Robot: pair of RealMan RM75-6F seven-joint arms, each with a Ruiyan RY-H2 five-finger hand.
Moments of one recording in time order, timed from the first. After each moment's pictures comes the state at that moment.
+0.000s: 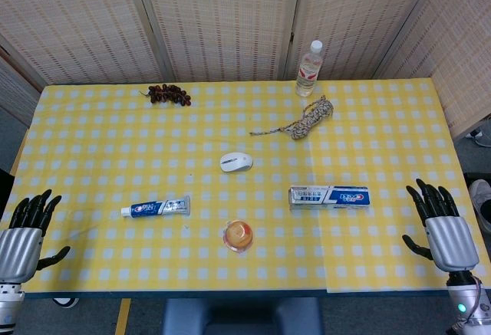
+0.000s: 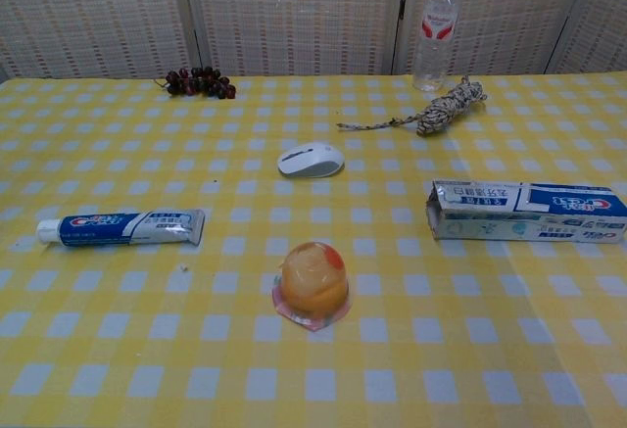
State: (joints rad) left arm -0.10 -1.15 -0.03 -1.58 1.53 1.49 0.10; right arm 0.09 -1.15 0.04 -1.59 -1.54 1.46 -0.09
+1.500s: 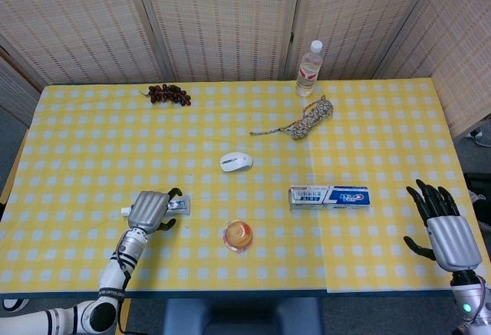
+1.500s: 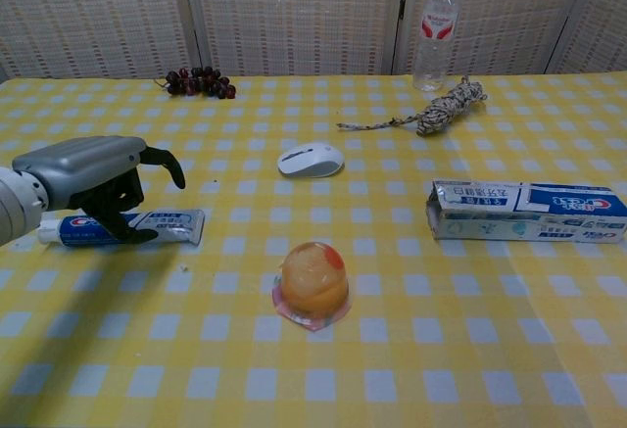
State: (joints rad) left arm -0.56 -1.57 -0.23 -1.62 0.99 1.02 0.64; right arm 0.10 -1.11 0.03 -1.59 -1.55 1.44 -0.03
